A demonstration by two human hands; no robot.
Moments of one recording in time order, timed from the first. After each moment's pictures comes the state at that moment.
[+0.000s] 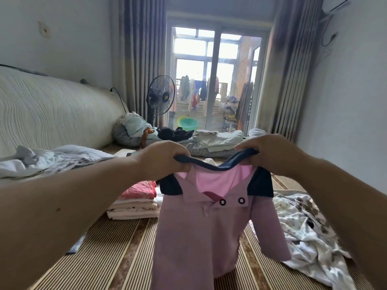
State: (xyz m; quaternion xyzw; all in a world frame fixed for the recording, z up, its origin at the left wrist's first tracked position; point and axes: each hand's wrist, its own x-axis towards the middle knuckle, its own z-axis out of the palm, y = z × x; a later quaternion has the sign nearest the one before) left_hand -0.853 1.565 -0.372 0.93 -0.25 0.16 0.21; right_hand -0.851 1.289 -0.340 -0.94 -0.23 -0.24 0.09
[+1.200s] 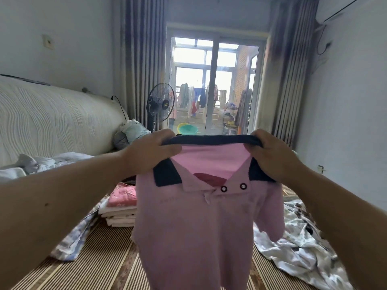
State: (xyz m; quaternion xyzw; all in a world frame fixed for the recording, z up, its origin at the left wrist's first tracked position) left_hand -0.871 1.575 -0.348 0.89 -0.20 0.22 0.34; right_hand -0.861 1.291 -0.345 -0.88 -0.20 -0.31 0.29
